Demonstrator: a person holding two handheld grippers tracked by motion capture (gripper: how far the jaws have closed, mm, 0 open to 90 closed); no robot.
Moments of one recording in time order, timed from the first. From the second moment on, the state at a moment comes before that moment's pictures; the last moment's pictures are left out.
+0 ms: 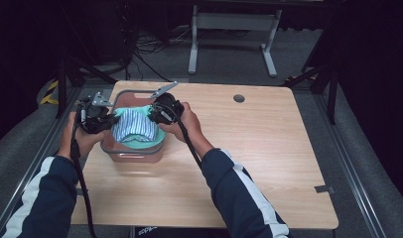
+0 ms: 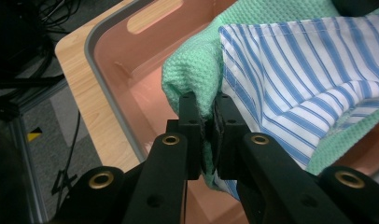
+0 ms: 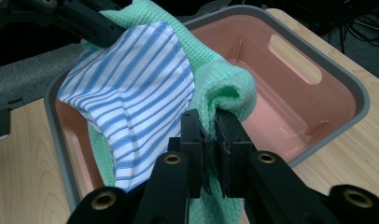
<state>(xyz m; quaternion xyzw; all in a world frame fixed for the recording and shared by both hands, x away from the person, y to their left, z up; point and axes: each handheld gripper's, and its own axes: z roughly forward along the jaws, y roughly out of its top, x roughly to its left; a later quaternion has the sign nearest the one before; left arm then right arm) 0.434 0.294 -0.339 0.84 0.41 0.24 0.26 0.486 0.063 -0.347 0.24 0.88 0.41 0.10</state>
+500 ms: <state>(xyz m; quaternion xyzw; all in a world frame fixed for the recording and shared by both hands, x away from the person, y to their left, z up) 0.444 0.299 -0.358 0.84 0.43 0.24 0.23 0.491 0.084 -0.371 0.24 0.88 0.39 0.10</state>
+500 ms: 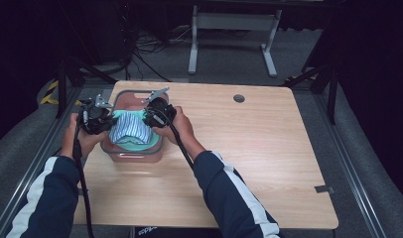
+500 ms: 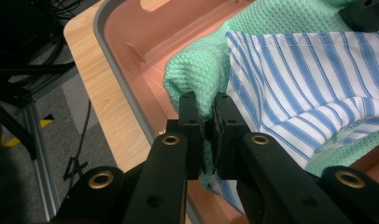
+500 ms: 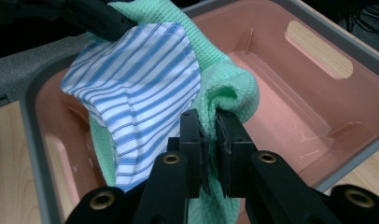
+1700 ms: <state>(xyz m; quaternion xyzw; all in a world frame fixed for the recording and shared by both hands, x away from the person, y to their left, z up) 0.441 0.291 -0.376 0.83 0.44 0.25 0.25 0.493 0.070 -0.394 0.24 0.89 0.37 0.11</state>
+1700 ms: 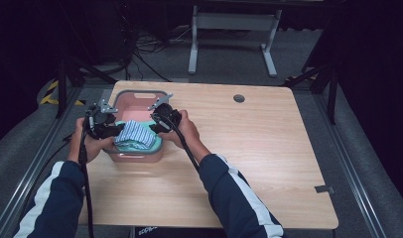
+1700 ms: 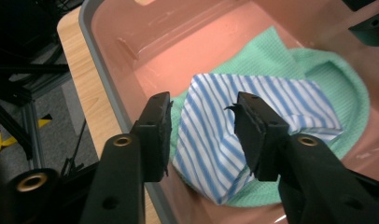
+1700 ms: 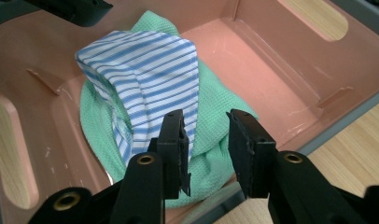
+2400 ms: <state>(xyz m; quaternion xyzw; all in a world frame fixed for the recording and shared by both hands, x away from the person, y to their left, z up) 0.407 0.257 -0.362 0.82 0.40 0.26 0.30 0.480 0.039 -0.372 0.22 0.89 0.36 0.15</state>
